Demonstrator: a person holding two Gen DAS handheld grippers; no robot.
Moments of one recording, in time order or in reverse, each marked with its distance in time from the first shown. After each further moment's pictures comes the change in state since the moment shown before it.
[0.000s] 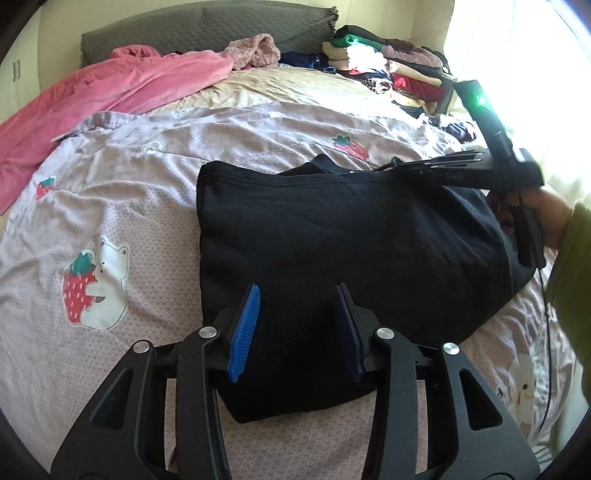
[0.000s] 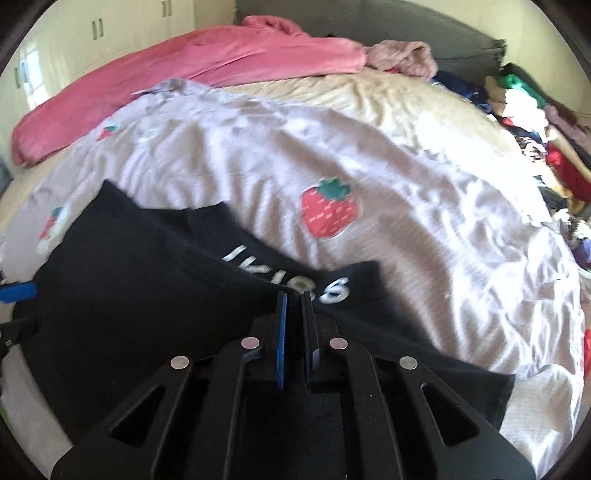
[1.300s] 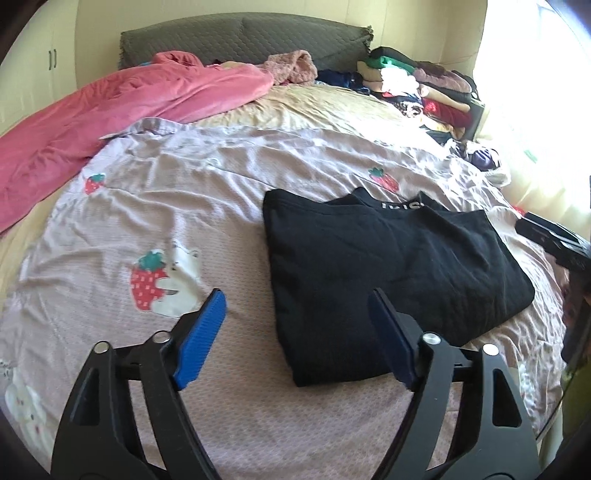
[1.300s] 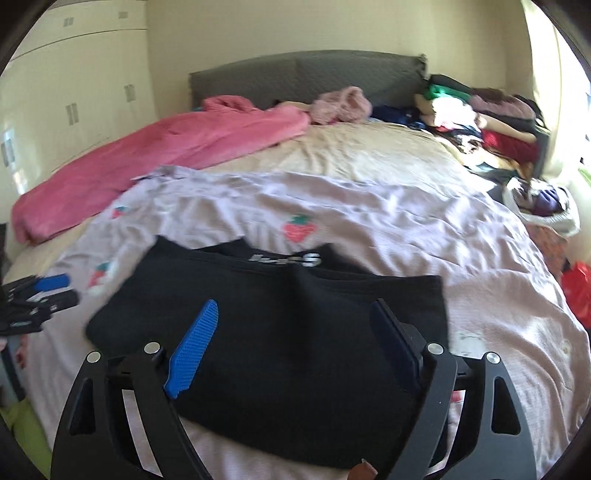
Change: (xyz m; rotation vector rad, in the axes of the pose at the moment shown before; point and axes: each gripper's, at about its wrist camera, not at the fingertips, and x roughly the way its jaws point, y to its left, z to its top) left arm -0.061 0.022 0.006 -0.082 -0.055 0.110; right arm -0.153 0.022 -0.080 0.217 -0.286 -0.027
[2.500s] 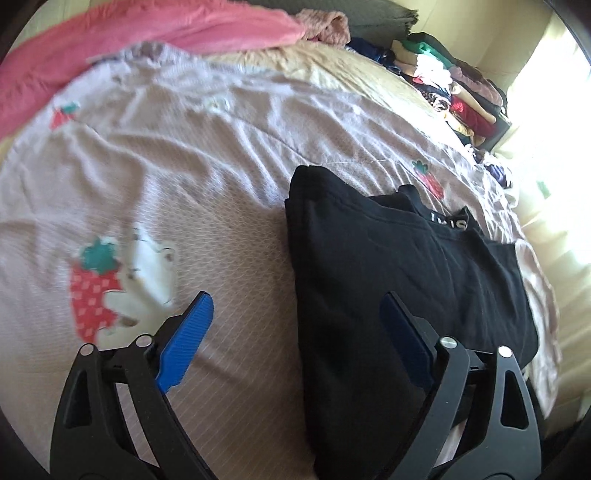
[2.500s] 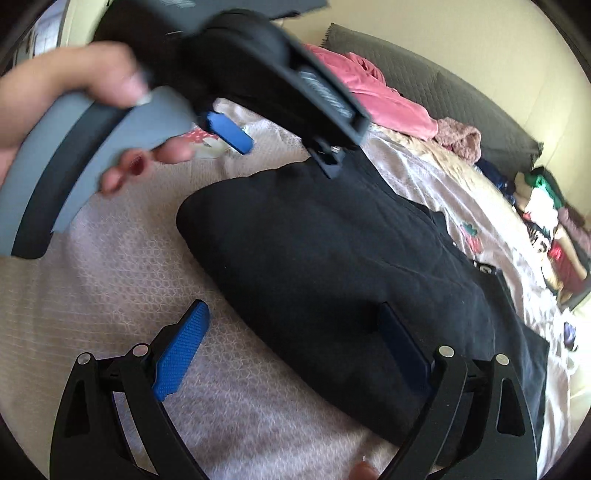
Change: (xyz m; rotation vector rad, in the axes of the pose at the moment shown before) left arm 0.107 0.045 0.029 -0.215 0.188 -0.105; right arm 0.093 0.207 -0.088 -0.550 0.110 0.041
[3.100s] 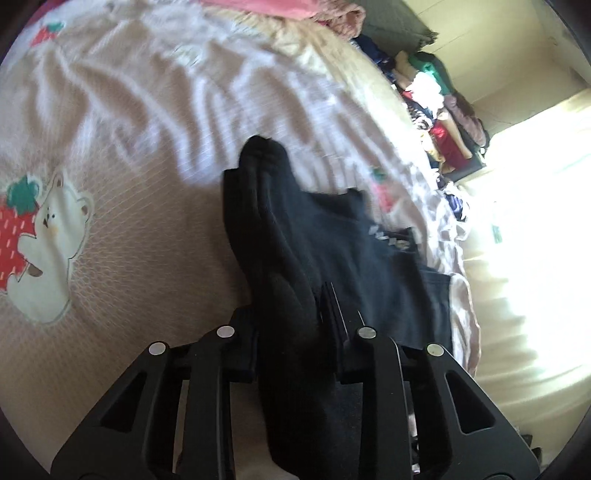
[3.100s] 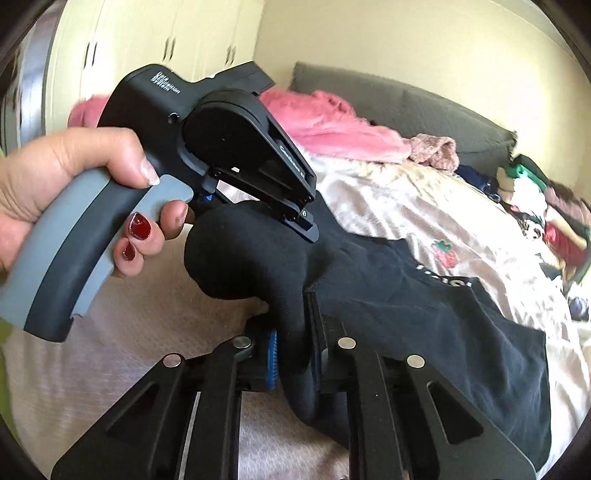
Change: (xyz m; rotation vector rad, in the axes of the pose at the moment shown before) left arm -0.004 -0.024 0.005 -0.223 0.077 -0.239; right arm -0.044 -0.053 0.000 0.192 -0.202 0.015
